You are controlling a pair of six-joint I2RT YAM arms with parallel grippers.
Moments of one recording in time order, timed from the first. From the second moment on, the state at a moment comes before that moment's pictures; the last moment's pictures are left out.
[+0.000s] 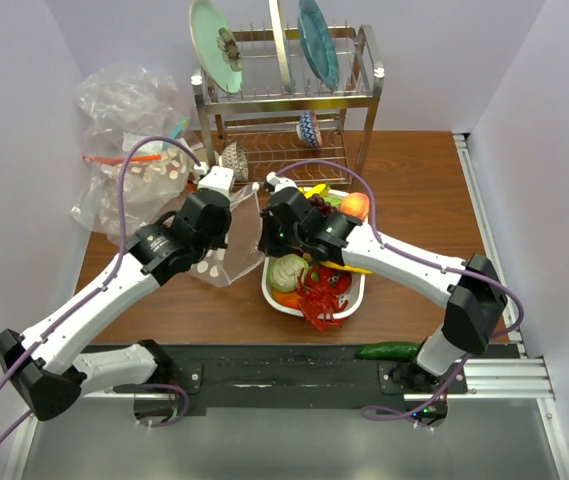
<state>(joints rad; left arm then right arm) -0.72 1.13 1.16 -0.75 -0.49 -0.30 0.94 1.62 1.36 -0.46 0.10 0.63</state>
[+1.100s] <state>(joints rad) -0.60 1.17 1.06 -0.65 -0.35 -0.24 0.90 1.61 1.34 -0.42 -0.01 0.43</state>
